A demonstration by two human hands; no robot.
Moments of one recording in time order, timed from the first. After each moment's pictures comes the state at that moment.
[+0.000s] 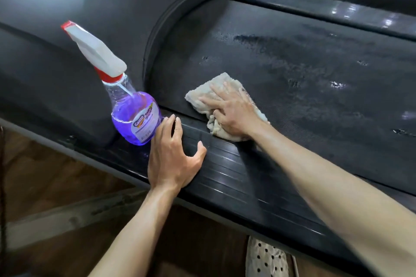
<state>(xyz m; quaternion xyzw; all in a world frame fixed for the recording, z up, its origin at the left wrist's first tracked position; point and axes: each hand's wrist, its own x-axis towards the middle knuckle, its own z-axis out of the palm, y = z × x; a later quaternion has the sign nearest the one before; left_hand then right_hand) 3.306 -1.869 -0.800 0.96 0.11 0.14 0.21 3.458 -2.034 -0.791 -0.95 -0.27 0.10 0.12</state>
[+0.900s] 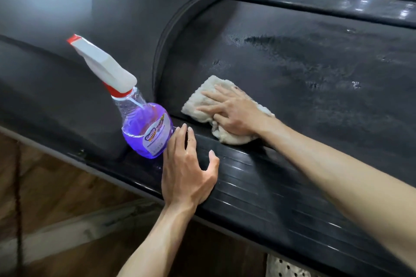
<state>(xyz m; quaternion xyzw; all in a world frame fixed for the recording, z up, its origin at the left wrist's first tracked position) 3.308 -1.870 -0.799 0.97 0.11 0.13 0.20 3.489 -2.007 -0.798 -0.91 -0.40 0.08 0.12</state>
